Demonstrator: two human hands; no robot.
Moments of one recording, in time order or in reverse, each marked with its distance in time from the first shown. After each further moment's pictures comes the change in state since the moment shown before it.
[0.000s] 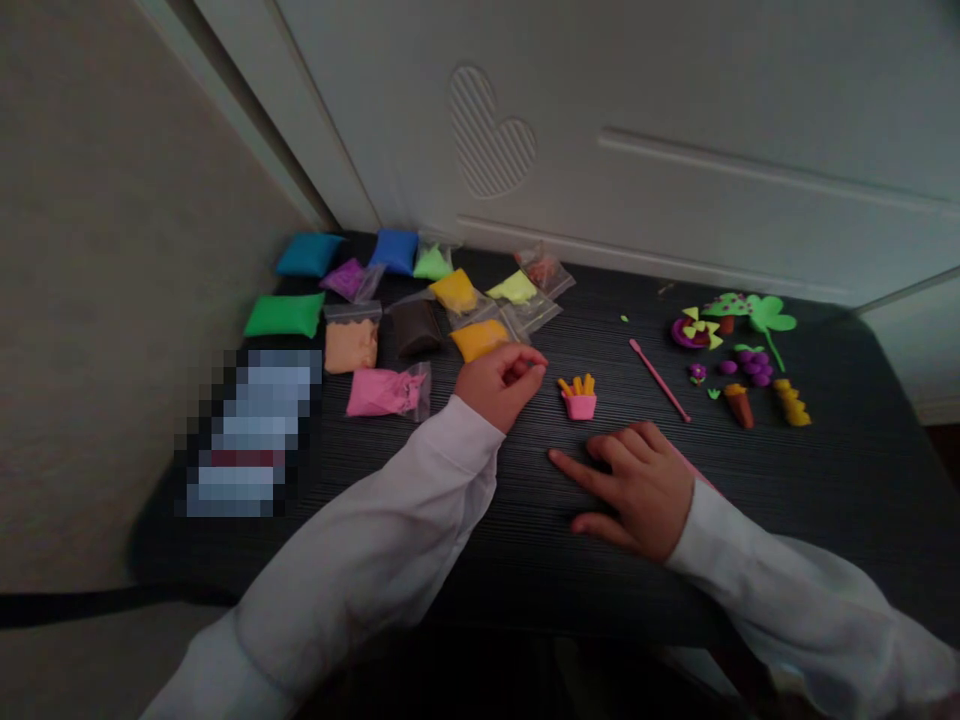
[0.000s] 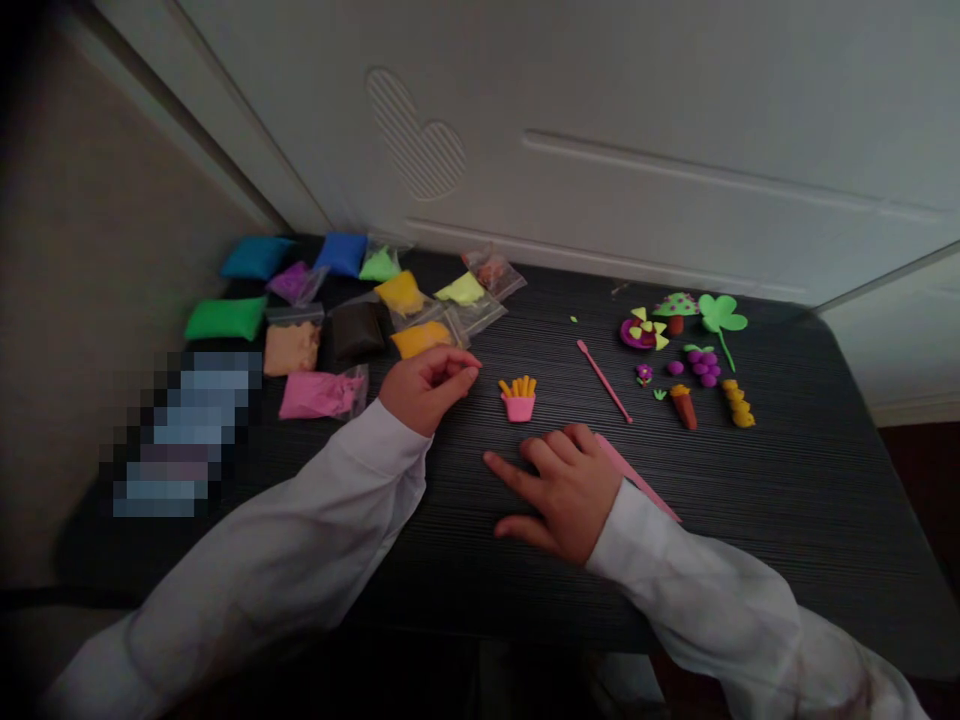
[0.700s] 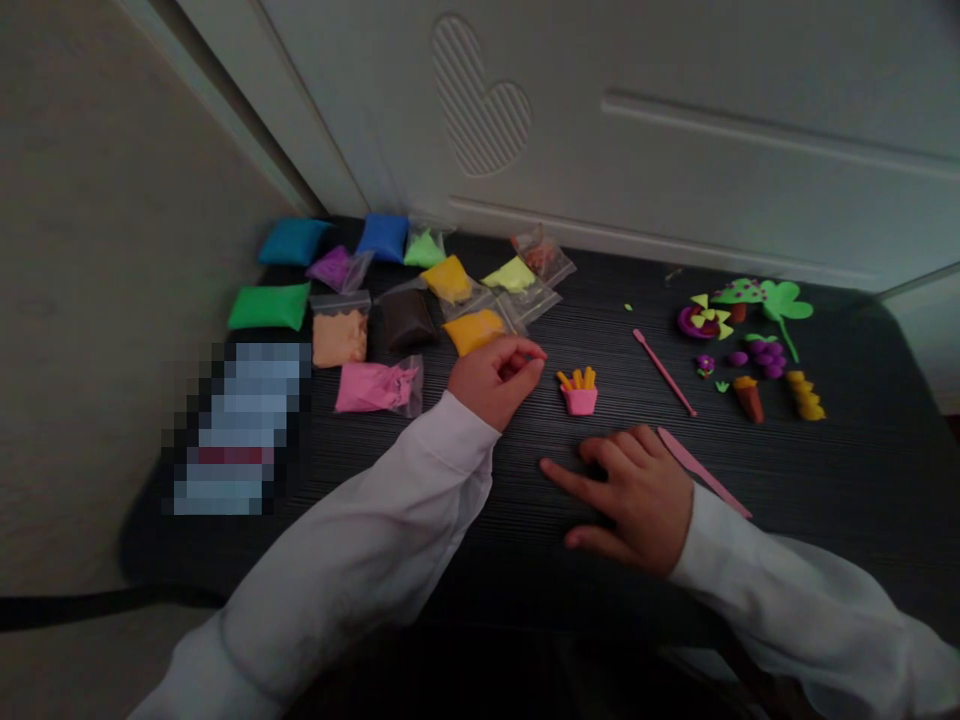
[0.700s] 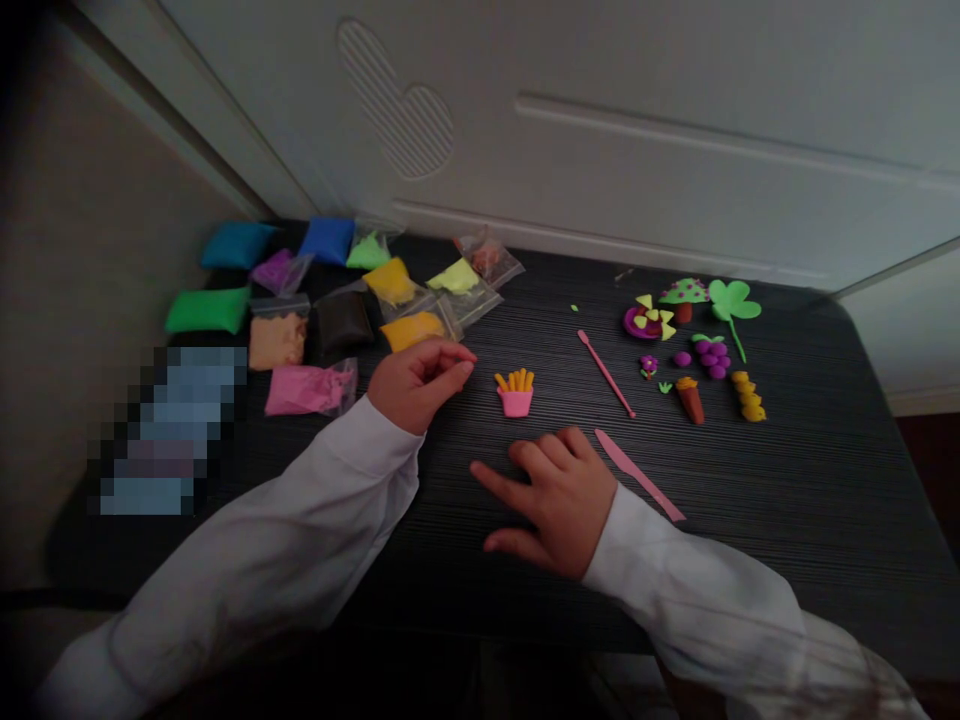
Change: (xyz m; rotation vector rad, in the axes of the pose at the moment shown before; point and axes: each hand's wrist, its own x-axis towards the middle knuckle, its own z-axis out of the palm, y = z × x) left_hand -0.001 0.003 -0.002 0.018 -0.021 -0.027; right_hand 0.001 0.000 0.001 0.065 -0.072 0.024
